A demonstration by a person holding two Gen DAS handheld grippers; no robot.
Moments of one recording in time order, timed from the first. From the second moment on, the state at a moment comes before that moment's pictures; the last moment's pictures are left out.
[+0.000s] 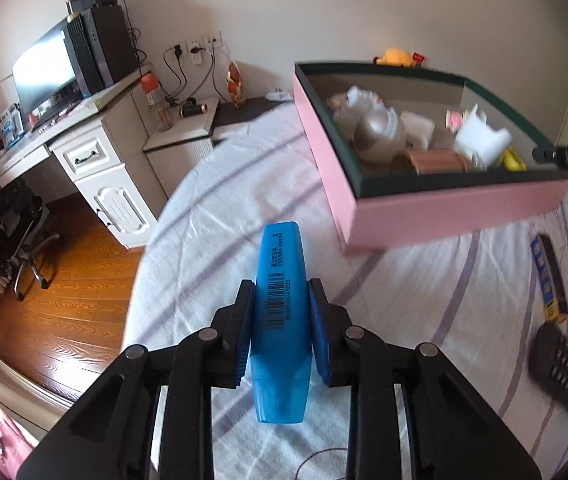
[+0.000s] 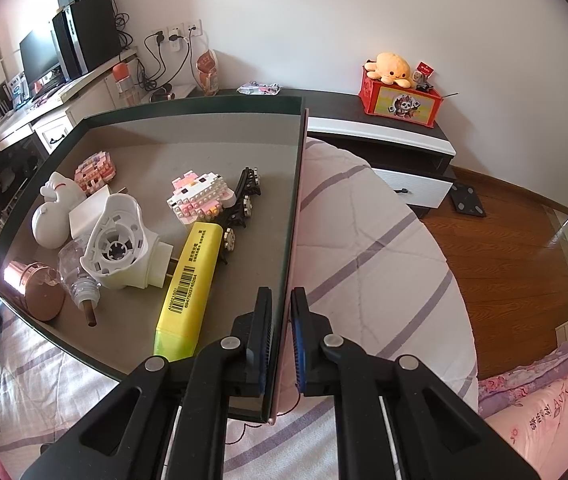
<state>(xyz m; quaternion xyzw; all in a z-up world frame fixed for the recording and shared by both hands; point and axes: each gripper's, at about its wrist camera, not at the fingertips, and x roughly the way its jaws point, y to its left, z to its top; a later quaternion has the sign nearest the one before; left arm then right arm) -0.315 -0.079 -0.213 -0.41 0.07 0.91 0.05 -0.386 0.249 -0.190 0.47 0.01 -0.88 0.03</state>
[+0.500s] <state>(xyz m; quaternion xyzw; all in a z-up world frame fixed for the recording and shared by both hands) -0.373 -0.026 -0.144 -0.36 0.09 0.92 0.09 -0.387 0.248 -0.191 0.47 0.01 -0.88 0.03</state>
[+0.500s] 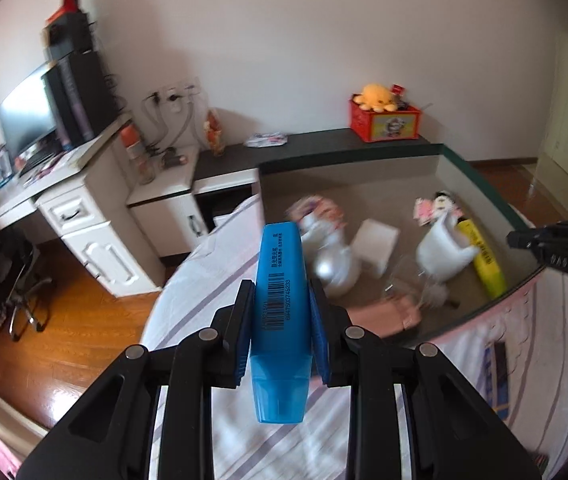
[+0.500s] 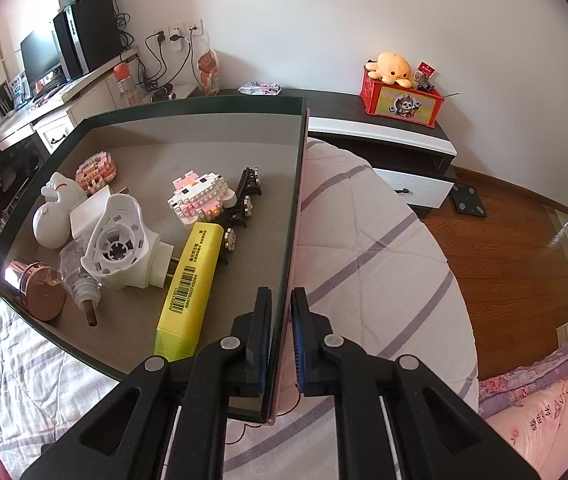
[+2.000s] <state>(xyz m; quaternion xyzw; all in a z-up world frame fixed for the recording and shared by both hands) -0.378 0.043 -0.152 -0.38 0.09 0.91 0.11 -0.372 0.254 -0.177 0.46 -0.01 -0.89 0.03</state>
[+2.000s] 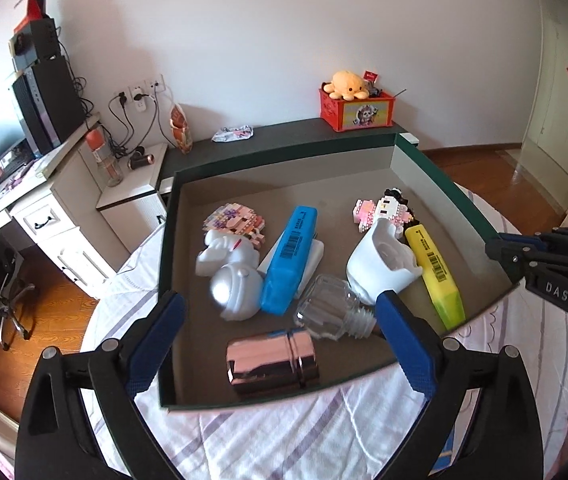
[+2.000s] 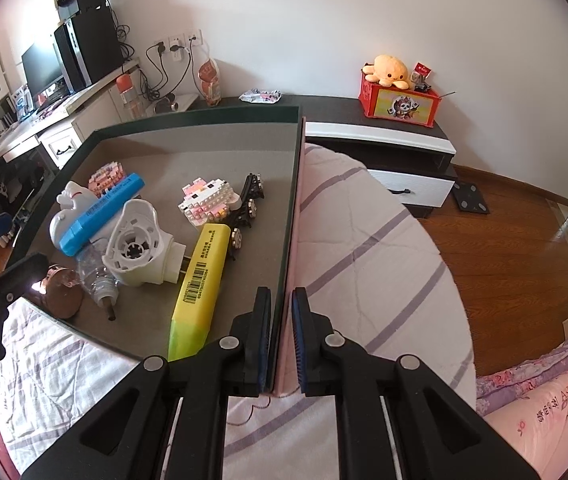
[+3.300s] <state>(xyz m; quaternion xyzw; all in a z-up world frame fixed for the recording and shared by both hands) -0.196 0.090 -0.236 -0.47 0.06 0.88 0.06 -0.194 0.284 -0.167 0.40 -0.03 -0.91 0.02</state>
